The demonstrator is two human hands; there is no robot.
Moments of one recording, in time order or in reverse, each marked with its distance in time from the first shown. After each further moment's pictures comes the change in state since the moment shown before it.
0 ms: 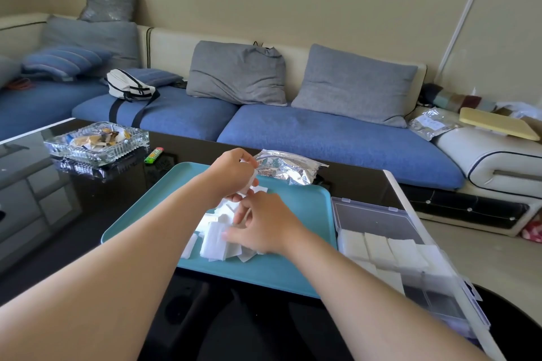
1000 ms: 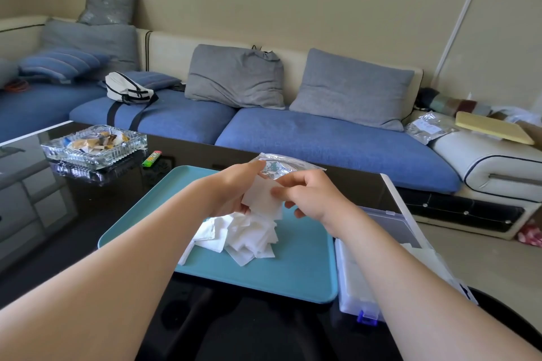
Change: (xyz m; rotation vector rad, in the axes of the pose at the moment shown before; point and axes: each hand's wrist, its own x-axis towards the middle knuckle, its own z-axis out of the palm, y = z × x) left_hand 0.002 -0.003 0.009 -0.314 -0.319 -0.121; right_hand -0.002 0.043 -0.066 0.613 0.135 0.147
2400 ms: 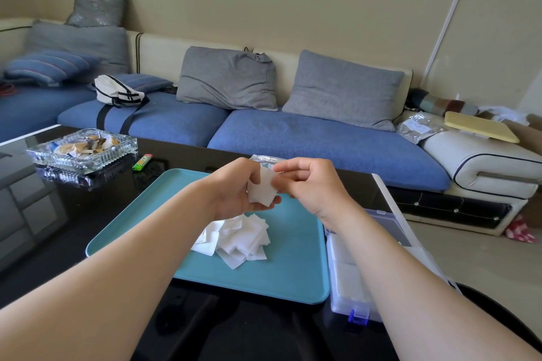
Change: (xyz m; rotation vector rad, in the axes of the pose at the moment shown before) left_hand -0.003 0.006 0.014 -0.313 -0.088 0.010; right_hand -0.004 -0.003 -0.013 0.080 0.172 -0.159
